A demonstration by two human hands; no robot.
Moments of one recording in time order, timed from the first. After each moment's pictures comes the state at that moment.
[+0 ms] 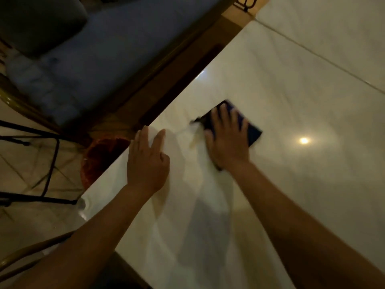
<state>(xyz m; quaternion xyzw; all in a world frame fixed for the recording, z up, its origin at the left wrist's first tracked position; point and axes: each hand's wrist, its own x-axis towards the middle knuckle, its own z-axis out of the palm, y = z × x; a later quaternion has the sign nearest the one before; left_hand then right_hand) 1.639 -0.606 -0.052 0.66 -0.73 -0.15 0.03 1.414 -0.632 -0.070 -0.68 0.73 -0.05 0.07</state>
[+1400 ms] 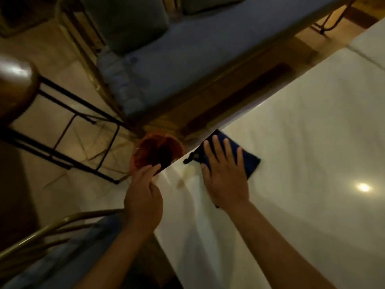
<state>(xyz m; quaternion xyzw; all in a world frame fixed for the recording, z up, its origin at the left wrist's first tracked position) 1.735 -0.536 -0.039 0.81 -0.50 -0.21 0.24 1.549 -0.615 -0.070 -0.80 0.60 -0.05 0.10</state>
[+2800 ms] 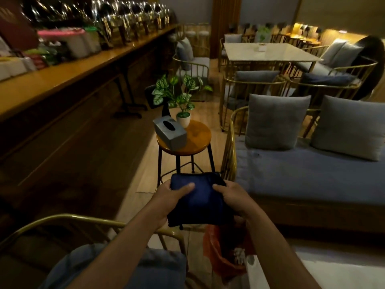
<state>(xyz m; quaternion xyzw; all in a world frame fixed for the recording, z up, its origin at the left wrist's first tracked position) 1.963 -0.414 0.160 0.69 -0.09 -0.41 0.60 1.838 -0.573 0.161 -0.65 0.35 -0.04 0.67</state>
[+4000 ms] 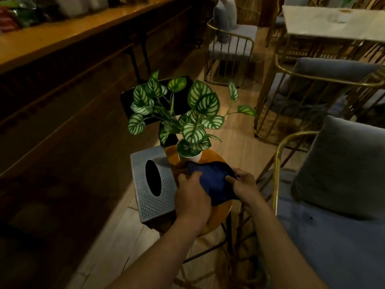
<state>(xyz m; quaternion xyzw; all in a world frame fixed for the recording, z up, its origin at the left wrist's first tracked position) 2.268 -0.799 0.077 0.93 -0.14 -0.12 0.31 2.241 -0.953 0.034 -0.74 0.36 -0.05 0.56</state>
